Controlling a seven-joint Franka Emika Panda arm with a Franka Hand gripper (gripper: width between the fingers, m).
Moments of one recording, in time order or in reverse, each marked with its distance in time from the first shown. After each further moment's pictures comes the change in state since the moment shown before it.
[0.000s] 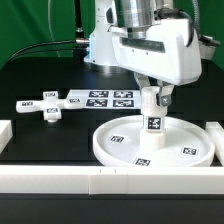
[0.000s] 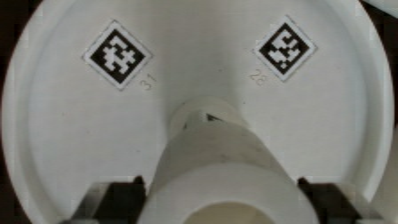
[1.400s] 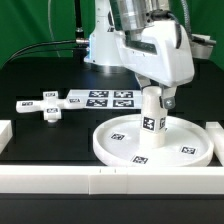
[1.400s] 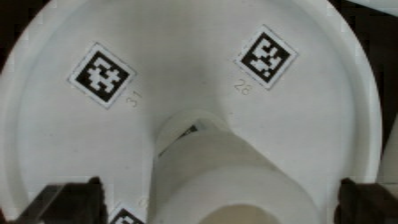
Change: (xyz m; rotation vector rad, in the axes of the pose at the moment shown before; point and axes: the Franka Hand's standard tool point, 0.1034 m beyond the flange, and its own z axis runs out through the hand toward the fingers) arm -0.003 -0.003 0.001 0.011 -0.035 -0.140
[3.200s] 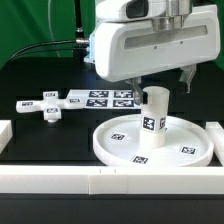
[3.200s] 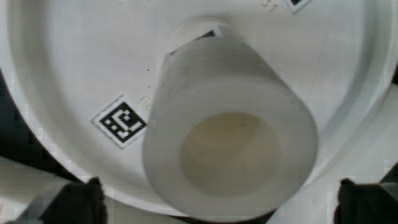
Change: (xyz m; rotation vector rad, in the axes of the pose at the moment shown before) arm 0.002 -0.022 -0.010 -0.138 0.037 -1.695
